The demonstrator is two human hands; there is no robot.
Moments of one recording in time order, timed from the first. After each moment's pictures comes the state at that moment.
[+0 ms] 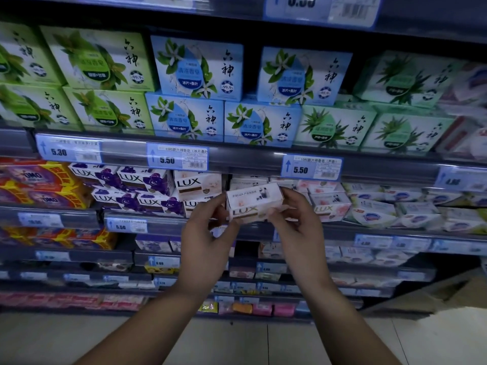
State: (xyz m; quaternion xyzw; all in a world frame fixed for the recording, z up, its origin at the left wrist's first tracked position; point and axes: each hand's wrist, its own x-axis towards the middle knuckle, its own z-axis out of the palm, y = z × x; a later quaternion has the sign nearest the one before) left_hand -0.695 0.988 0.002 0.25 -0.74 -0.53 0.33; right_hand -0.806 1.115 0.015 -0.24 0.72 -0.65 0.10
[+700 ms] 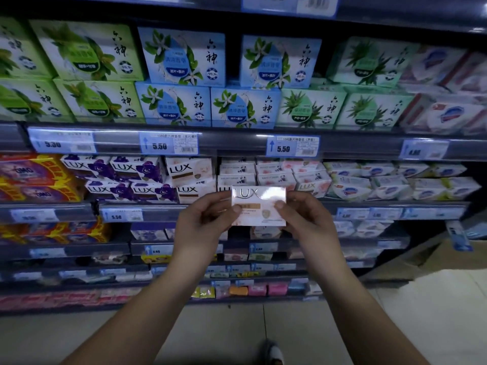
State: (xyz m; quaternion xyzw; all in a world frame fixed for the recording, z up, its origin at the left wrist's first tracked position) left_hand -0.672 1.006 0.030 0.24 -0.59 -0.72 0.26; right_hand -0.786 1.165 0.029 -0.15 0.67 -0.71 0.17
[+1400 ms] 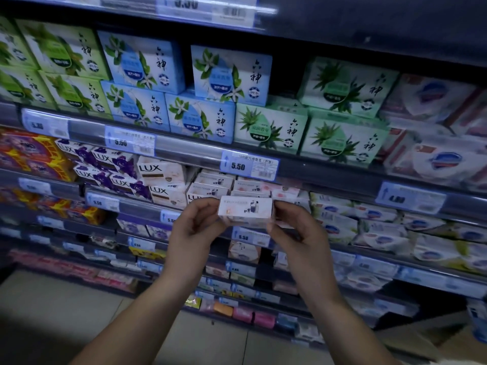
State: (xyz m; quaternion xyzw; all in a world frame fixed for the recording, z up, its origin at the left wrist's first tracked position) left_hand -0.747 1.081 0.007 0.28 -0.56 -0.70 0.36; right_hand -0.882 1.224 0.024 -0.31 0.66 -0.66 0.19
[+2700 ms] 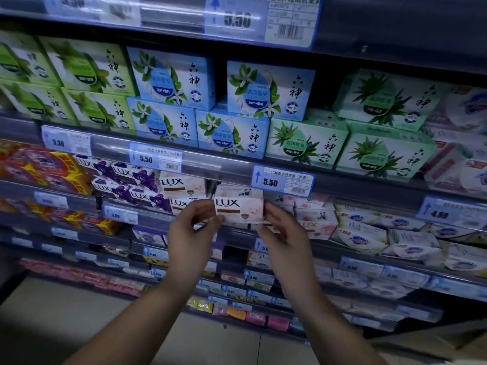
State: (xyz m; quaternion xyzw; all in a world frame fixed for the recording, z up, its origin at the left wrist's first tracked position) left_hand -0.731 1.020 0.004 0.36 -0.65 -0.55 0.39; right_hand -0.848 1.147 0.014 -0.28 0.70 -0.63 0.21
